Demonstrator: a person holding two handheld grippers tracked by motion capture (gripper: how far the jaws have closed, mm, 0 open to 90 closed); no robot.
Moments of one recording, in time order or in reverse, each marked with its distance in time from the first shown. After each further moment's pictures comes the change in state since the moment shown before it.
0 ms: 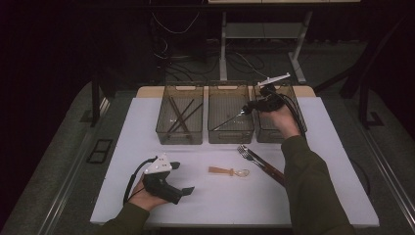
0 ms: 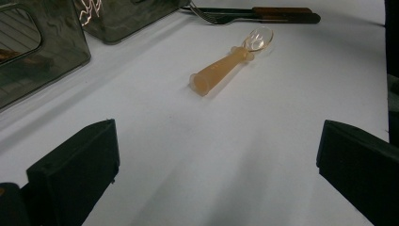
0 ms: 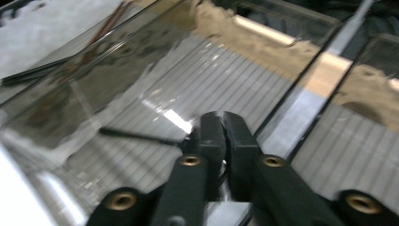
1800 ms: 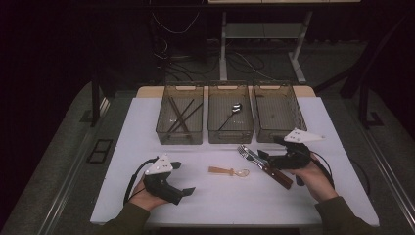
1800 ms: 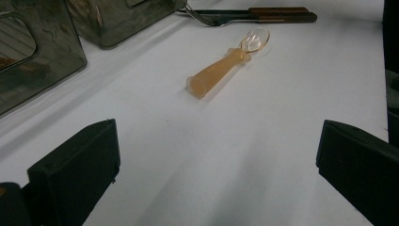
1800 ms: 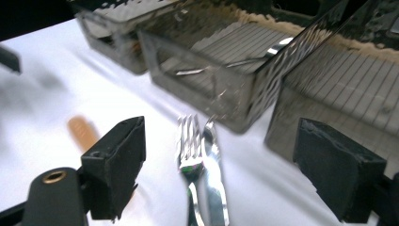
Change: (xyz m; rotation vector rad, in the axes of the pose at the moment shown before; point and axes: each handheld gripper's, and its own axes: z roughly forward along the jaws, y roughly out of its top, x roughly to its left) left arm -0.002 0.002 0.001 -0.004 -0.007 0.018; right arm 0.065 -0.150 -0.089 -0.204 0.048 -0.058
